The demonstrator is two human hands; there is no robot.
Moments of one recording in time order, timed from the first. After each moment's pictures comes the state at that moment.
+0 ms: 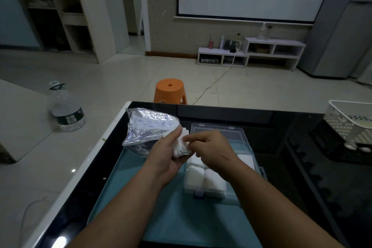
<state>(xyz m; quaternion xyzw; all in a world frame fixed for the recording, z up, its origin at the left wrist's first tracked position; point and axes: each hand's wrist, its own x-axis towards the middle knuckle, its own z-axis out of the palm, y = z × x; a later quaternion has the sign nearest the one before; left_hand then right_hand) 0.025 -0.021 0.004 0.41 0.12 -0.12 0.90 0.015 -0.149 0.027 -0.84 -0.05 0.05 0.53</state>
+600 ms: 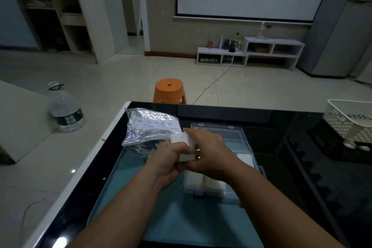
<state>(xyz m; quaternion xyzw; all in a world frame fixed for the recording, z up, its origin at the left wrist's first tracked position) 0.014 -0.025 0.005 0.51 0.06 -0.16 0.84 0.017 -0.156 0.023 -0.95 -0.19 0.01 0.23</state>
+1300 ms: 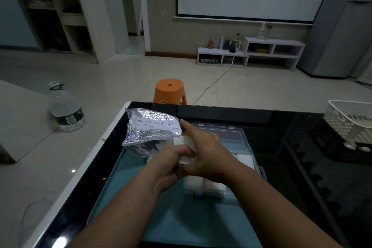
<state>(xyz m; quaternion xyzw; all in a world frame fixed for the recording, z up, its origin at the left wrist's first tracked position) 0.016 -0.024 0.000 0.54 0.06 -0.20 0.81 0.021 -0.150 0.018 -0.95 -0.20 0.03 0.25</state>
